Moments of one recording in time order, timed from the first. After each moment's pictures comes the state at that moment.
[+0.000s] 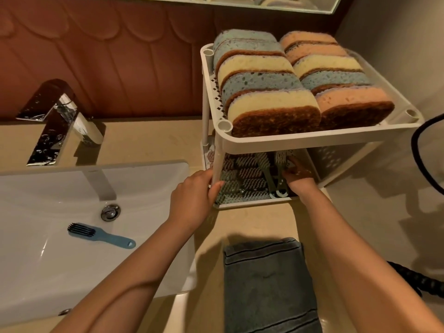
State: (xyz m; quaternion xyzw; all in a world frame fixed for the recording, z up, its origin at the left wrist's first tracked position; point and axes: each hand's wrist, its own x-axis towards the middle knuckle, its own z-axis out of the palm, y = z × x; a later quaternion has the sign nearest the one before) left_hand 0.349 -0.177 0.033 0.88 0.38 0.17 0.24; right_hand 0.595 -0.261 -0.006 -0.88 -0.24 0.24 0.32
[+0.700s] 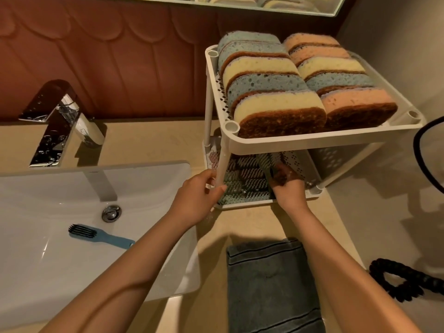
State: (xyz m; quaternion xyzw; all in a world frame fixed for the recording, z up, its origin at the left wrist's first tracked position) left_hand 0.344 -0.170 0.045 0.81 0.38 0.12 0.44; right_hand 0.547 -0.269 -0.010 -0.87 -0.29 0.15 0.37
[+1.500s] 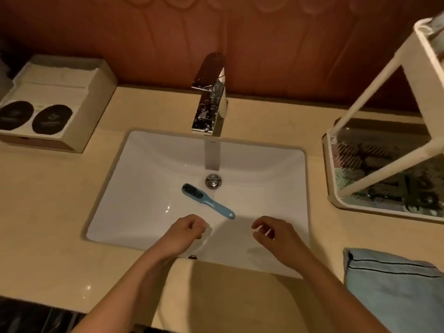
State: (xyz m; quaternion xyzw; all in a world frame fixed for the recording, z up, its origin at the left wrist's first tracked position) left_hand 0.071 -0.139 -0.030 0.60 0.57 -0.01 0.56; right_hand 0.293 -0.230 -0.034 -0.72 -0.48 0.45 0.21
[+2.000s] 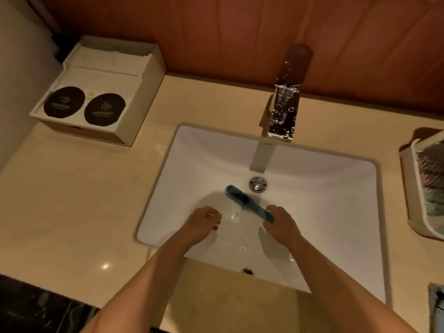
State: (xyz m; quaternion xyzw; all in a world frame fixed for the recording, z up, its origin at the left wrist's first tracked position) left_hand -0.001 -0.071 -0.059 0.51 0.63 0.01 0.58; right_hand 0.210 -0.121 -0.143 -0.78 -0.48 0.39 0.06
